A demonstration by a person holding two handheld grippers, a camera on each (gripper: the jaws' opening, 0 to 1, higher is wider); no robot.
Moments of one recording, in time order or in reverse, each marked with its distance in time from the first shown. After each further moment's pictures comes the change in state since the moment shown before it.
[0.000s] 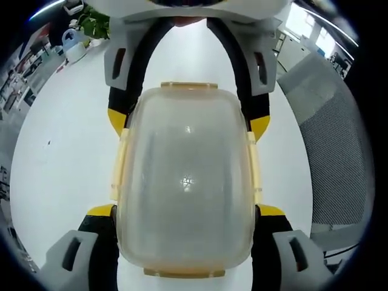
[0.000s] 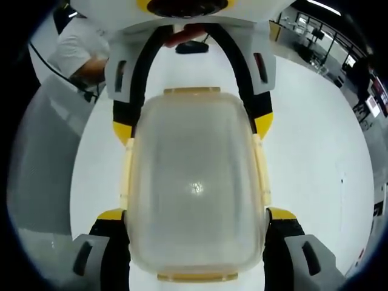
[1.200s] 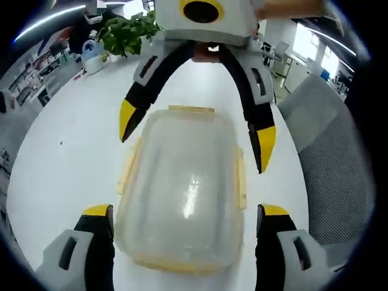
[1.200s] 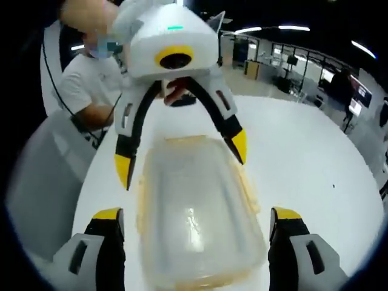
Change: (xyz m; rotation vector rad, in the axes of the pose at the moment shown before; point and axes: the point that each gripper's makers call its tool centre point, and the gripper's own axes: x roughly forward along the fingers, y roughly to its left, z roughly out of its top) left arm -0.018 -0.003 0.011 -0.094 -0.218 0.073; right arm -0.031 -0.003 0.034 0.154 -0.469 -0.090
